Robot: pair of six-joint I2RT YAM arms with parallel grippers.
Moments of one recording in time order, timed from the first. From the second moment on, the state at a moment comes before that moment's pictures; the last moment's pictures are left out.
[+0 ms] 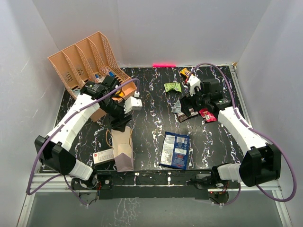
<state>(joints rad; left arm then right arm) -0.46 1.47 1.51 -1.41 0.52 0.84 0.22 1.30 1.05 -0.47 -0.32 -0.32</state>
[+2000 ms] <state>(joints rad) -0.36 1.85 1.88 -1.23 0.45 0.99 0.24 1.30 0.97 -0.45 -0.29 -0.42</state>
